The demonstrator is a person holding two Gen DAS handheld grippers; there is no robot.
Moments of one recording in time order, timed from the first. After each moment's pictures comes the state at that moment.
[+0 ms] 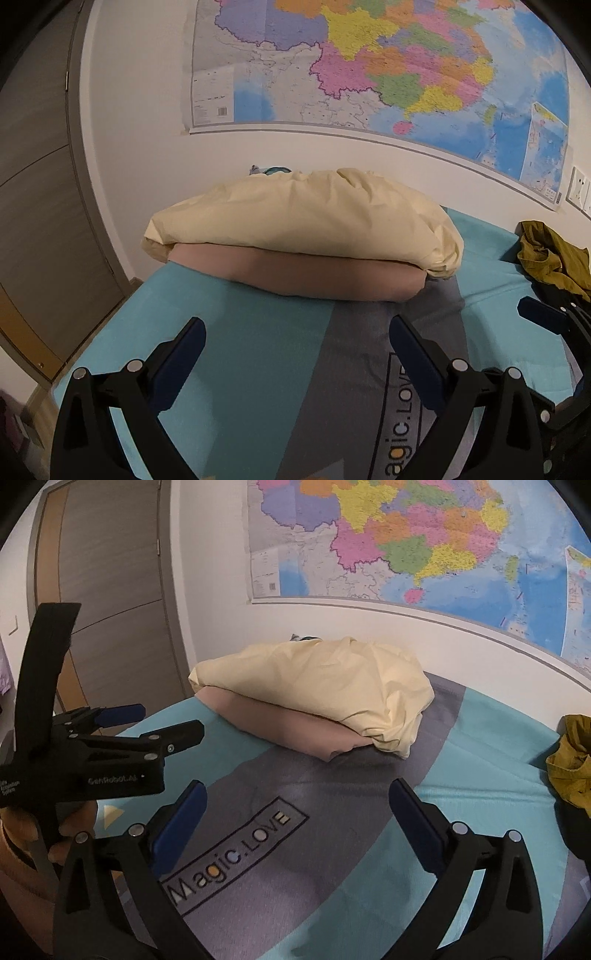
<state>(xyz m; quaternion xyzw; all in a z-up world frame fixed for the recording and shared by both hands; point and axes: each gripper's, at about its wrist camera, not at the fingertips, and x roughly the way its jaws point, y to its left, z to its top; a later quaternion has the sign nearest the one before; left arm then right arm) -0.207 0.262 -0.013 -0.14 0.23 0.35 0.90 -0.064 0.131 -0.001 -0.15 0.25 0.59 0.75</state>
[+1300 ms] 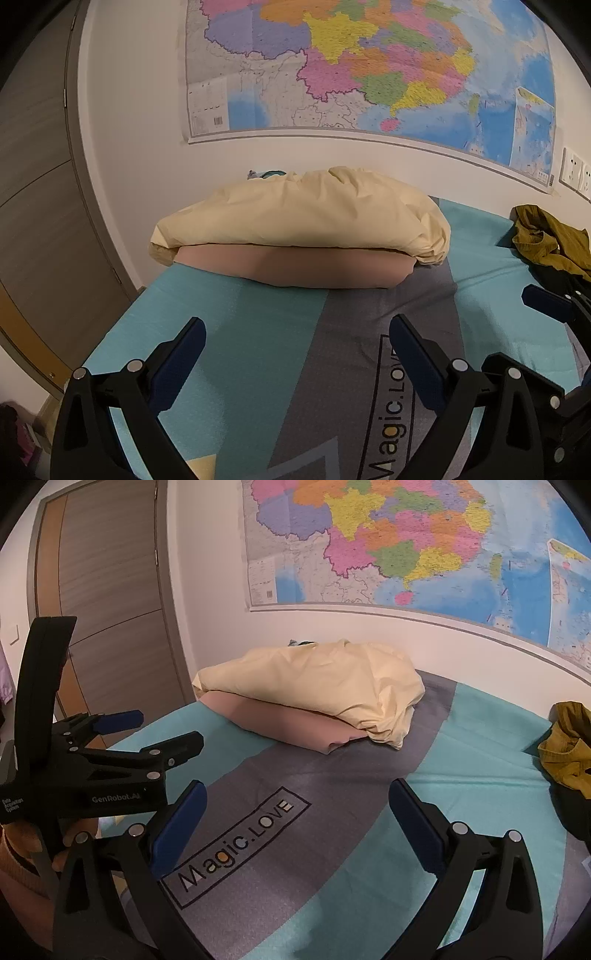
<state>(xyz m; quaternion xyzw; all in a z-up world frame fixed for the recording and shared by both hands) -0.212 0.236 -0.012 -0.11 0.24 0.36 0.90 -0.070 0.110 0.002 -0.13 0.25 0.58 0.76</state>
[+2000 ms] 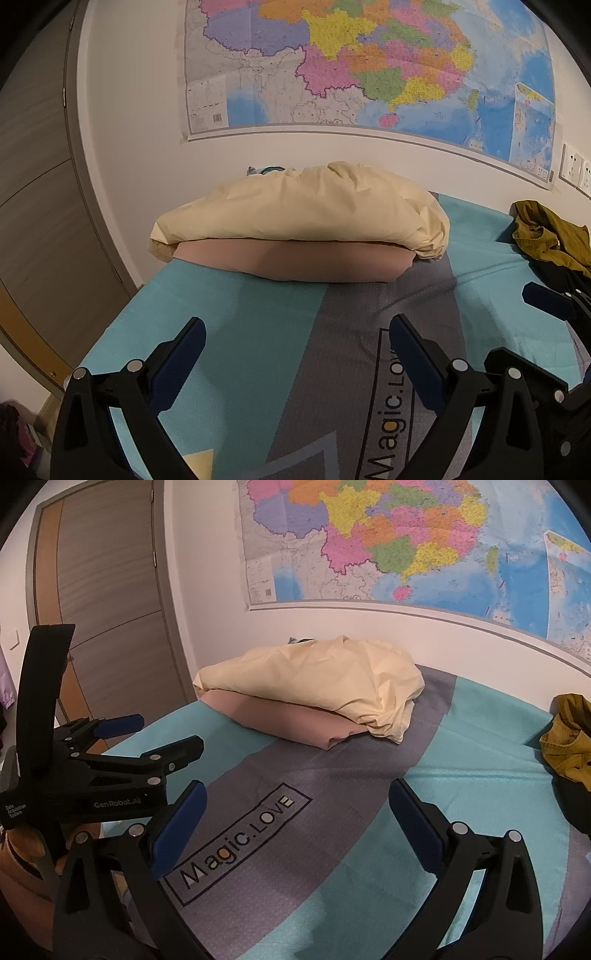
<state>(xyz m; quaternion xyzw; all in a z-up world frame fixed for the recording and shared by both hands) -0.213 0.234 -0.014 -0.11 0.24 0.36 0.90 -0.071 0.108 0.000 -0.12 0.26 0.58 0.76</state>
